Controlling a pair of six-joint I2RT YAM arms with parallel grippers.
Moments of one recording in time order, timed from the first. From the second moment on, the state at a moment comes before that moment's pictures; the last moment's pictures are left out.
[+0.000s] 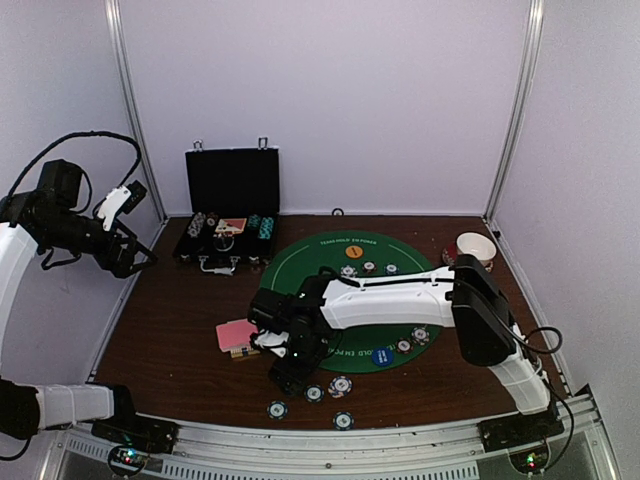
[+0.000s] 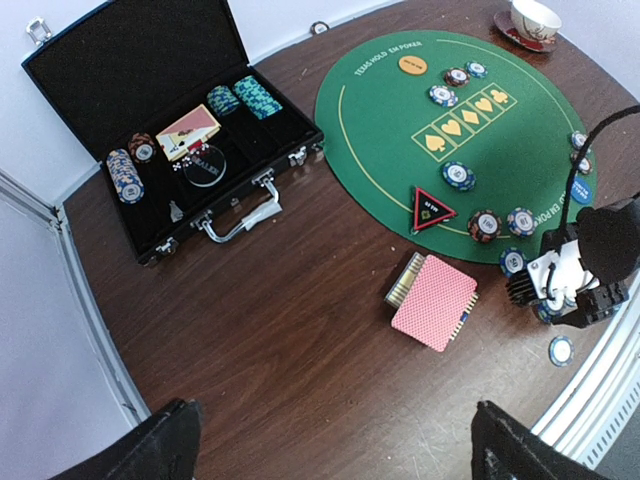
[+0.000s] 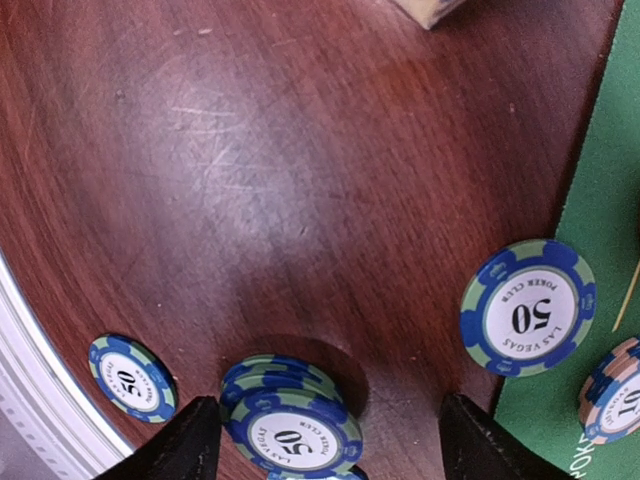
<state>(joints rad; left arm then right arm) 0.05 1.05 1.34 -1.19 0.48 0.58 1.20 2.32 1.93 -0.98 -0.10 0.16</state>
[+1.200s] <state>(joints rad) 0.05 1.08 1.34 -1.19 0.48 0.60 1.16 2.15 1.89 -1.03 -0.05 0.18</state>
